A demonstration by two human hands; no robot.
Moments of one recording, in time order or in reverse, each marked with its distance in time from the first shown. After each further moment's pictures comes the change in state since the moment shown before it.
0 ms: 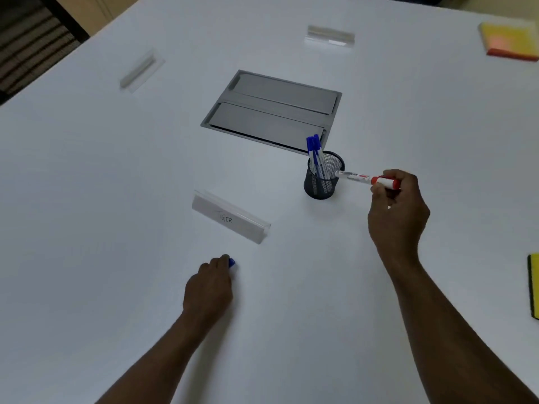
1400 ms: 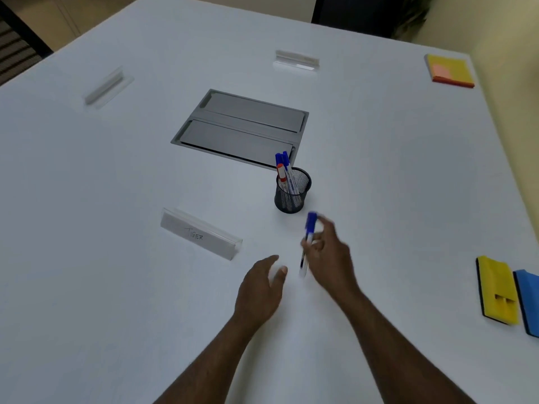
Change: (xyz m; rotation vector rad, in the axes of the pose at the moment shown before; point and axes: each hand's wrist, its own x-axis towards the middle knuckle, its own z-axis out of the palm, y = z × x) left_hand 0.014 0.141 0.008 -0.673 -0.153 0.013; right_hand -0.047 0.022 0.009 -0.155 -0.518 0.239
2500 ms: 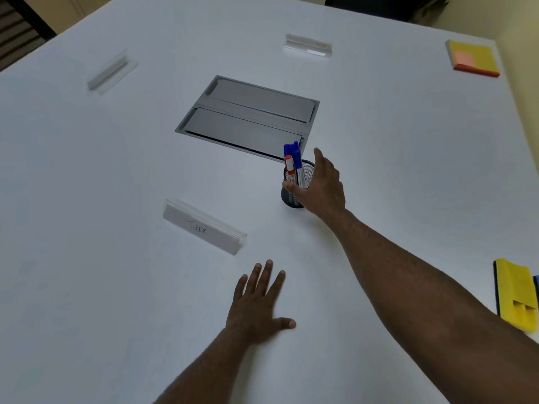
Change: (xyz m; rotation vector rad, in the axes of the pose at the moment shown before) left_hand 0.005 -0.083 0.031 0.739 -0.328 0.216; right_hand 0.144 -0.012 0.029 -0.368 0.024 -0.169
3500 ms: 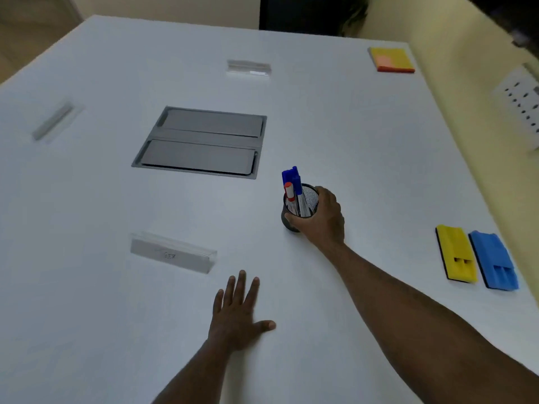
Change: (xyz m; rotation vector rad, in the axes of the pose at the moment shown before) left_hand -0.001 0.005 -0.013 0.029 -0.112 -0.050; right_hand -0.087 0.060 -0.051 0.199 0.290 0.213
